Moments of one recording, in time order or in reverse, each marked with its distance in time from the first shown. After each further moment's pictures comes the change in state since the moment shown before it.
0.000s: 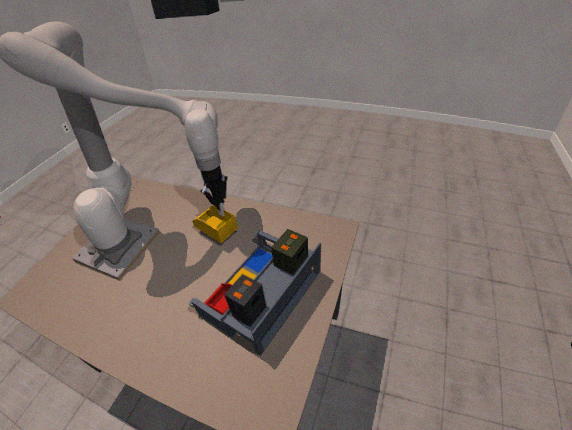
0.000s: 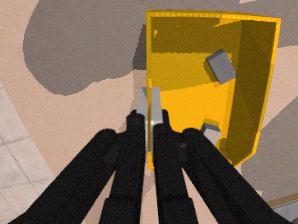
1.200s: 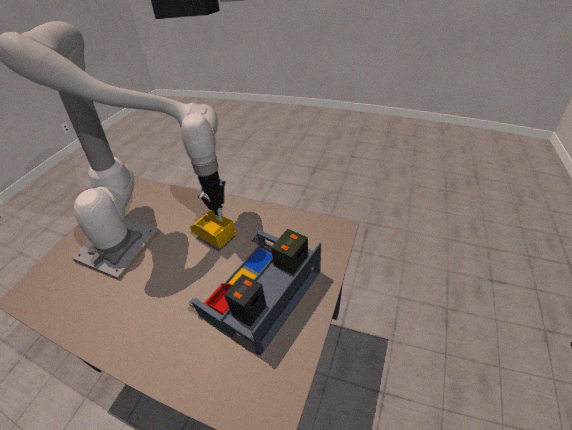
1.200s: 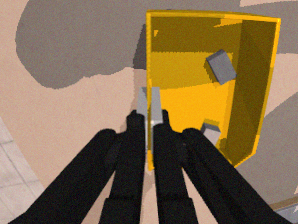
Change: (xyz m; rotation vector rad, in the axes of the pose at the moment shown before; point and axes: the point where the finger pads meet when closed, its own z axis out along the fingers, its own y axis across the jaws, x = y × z) arm 0.016 0.027 0.001 0.000 0.000 -0.012
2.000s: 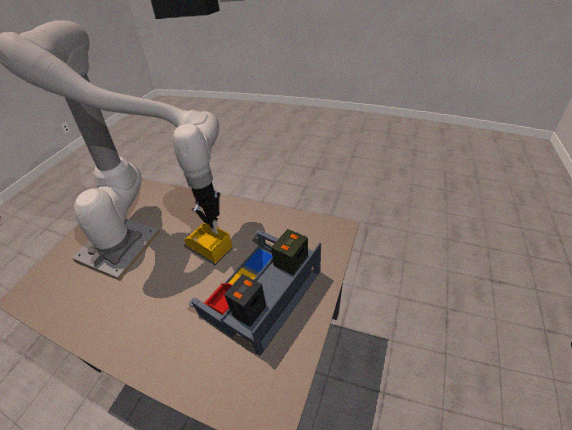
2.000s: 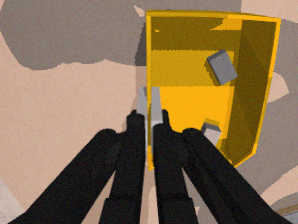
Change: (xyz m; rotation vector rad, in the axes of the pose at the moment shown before) arm 0.034 0.061 0.002 0.000 0.000 -0.026
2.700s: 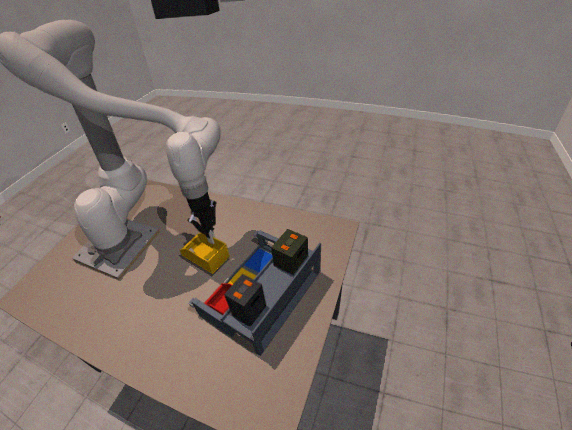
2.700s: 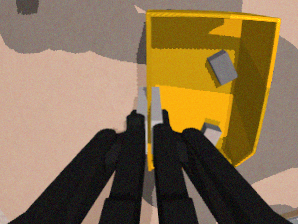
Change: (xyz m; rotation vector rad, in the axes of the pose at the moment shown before) arm 0.024 0.046 0.001 0.000 0.000 -0.021
